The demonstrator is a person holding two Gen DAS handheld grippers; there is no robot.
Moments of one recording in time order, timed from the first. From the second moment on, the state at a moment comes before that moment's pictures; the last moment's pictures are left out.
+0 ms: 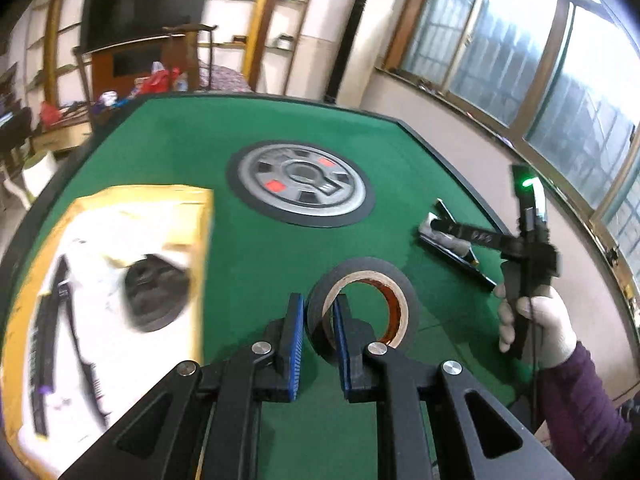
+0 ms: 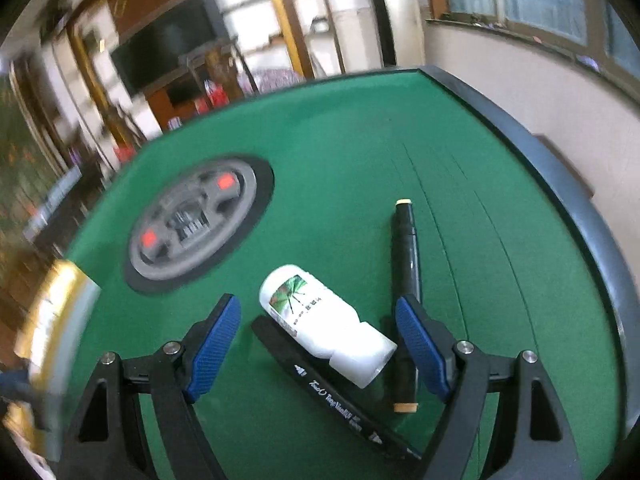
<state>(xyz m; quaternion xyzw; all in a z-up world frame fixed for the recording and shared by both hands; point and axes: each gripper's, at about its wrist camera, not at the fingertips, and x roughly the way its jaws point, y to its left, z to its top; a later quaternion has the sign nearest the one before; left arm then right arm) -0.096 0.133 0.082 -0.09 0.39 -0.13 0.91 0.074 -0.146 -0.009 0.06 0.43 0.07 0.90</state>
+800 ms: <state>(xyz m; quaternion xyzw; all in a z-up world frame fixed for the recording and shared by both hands) -0.161 0.279 0.067 -0.20 0.34 -0.04 0.92 0.038 -0.092 0.049 0.08 0.42 0.15 0.89</state>
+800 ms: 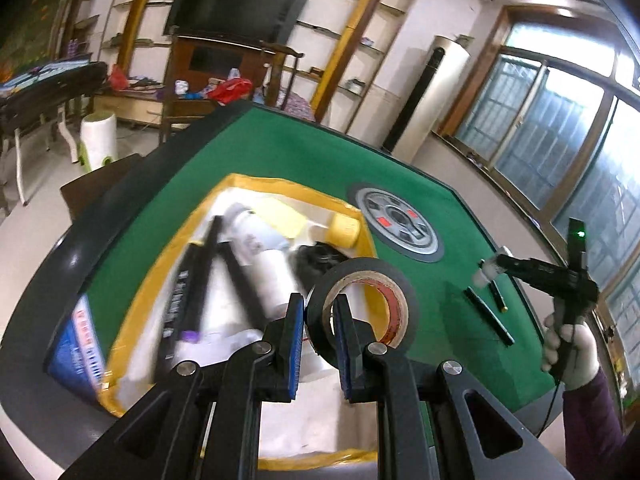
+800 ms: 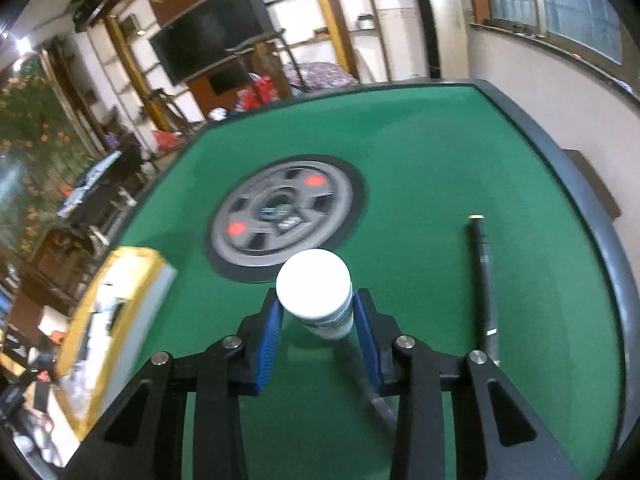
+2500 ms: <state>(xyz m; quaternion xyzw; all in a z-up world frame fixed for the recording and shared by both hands) -0.186 0.276 0.060 -0.02 0.34 0.18 0.92 -0.030 0.142 0.058 -0.03 0.40 0.29 0.87</state>
